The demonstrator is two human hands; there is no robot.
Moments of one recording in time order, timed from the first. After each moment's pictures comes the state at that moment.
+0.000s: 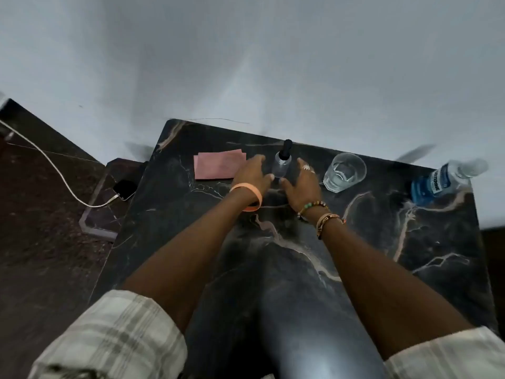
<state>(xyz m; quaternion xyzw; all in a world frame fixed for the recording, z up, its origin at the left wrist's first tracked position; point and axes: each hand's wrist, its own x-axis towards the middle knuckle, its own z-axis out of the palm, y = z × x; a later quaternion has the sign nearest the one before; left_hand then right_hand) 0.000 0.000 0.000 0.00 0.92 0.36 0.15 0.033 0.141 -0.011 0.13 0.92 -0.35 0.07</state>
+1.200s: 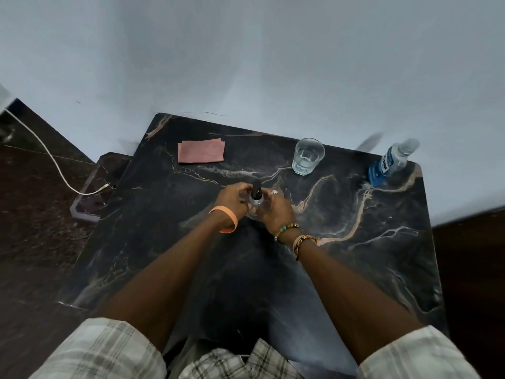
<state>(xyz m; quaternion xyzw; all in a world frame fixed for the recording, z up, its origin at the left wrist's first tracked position) 0.133 0.014 0.007 0.02 0.88 0.45 0.16 0.163 0.155 -0.001 0.04 0.89 -0.45 0.07</state>
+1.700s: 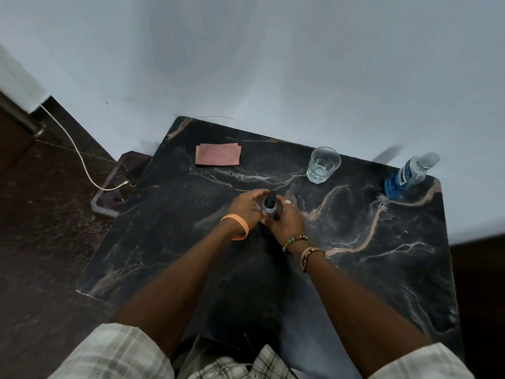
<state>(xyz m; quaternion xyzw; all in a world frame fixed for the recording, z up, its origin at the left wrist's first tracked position) 0.144 0.011 0.012 0.01 0.85 0.50 0.18 0.170 0.148 -0.007 0.06 0.89 -0.44 0.06</state>
